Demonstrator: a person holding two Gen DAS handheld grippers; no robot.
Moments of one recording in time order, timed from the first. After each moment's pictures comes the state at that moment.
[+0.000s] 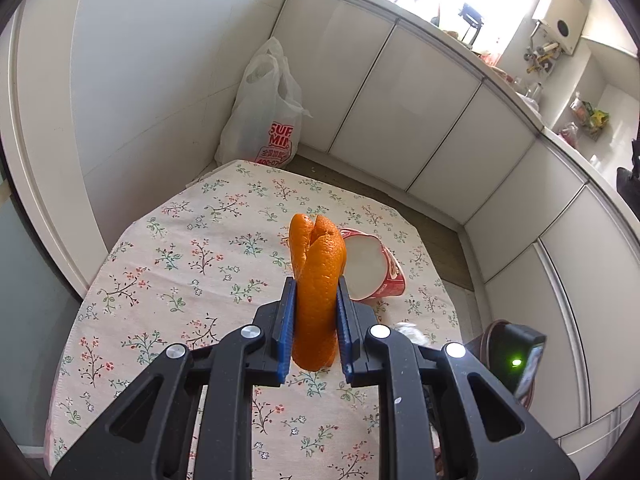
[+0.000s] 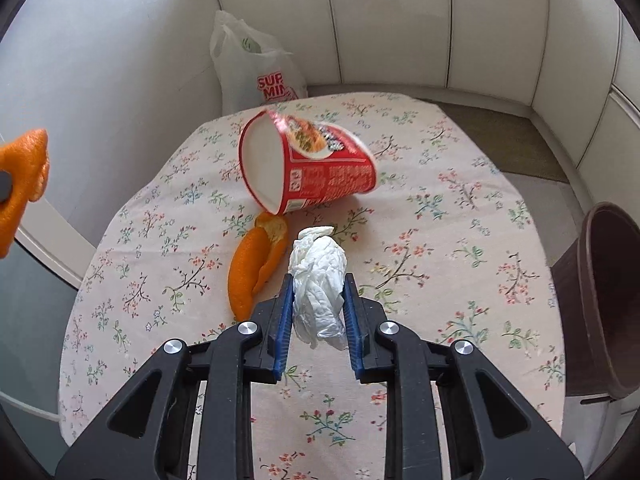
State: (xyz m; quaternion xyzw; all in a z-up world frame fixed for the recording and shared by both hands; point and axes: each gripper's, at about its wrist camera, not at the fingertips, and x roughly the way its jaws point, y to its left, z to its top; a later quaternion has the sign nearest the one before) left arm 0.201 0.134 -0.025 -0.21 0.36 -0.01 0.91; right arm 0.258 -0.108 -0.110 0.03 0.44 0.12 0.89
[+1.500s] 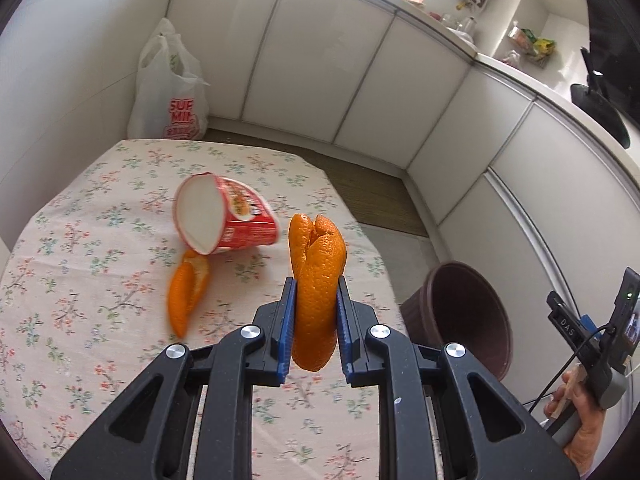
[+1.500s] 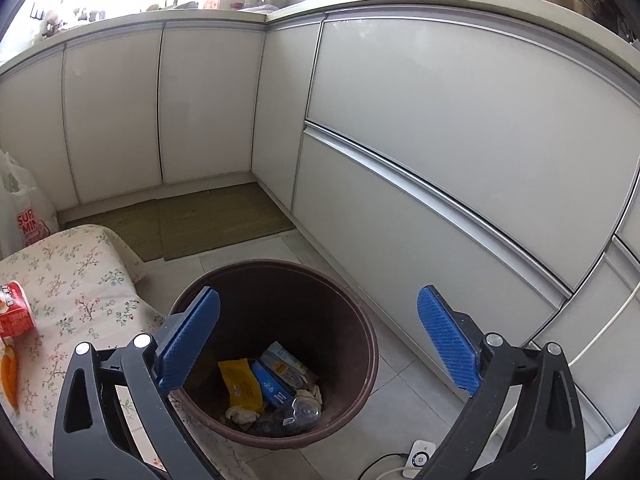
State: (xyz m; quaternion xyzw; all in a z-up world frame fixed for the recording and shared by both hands) left arm 0.222 -0.039 -0.045 -0.15 0.38 -0.12 0.90; right arm 0.185 -0.377 -0.035 0.02 0.29 -0.30 0.91
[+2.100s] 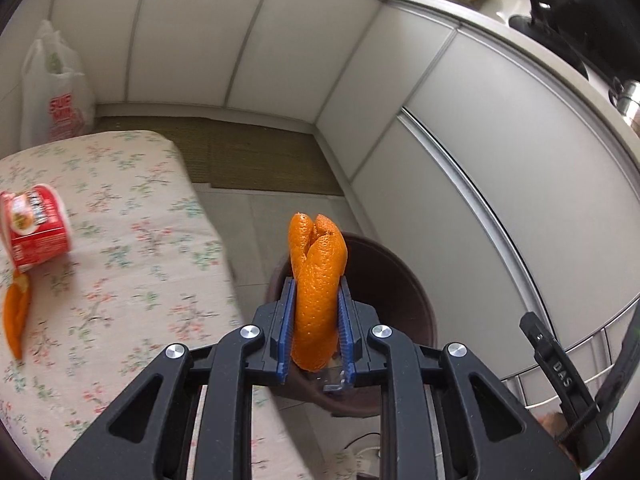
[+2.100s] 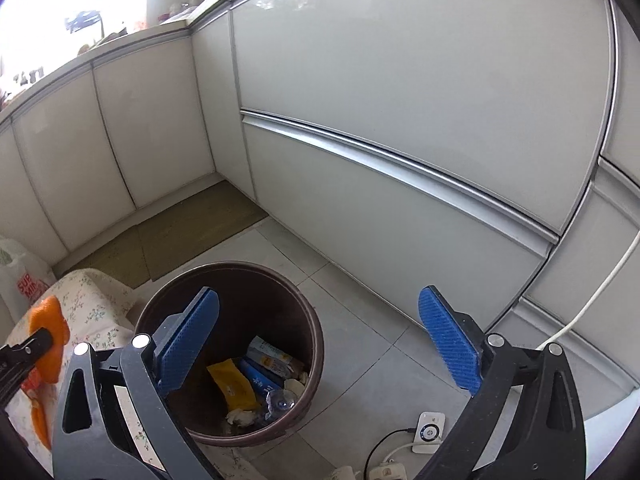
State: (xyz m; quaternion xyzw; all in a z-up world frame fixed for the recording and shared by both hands) left arm 0.271 -0.235 -0.045 -0.12 0.43 -0.25 0.86; right arm 0.140 -0.474 -0.037 0.16 0.29 -0.34 0.88
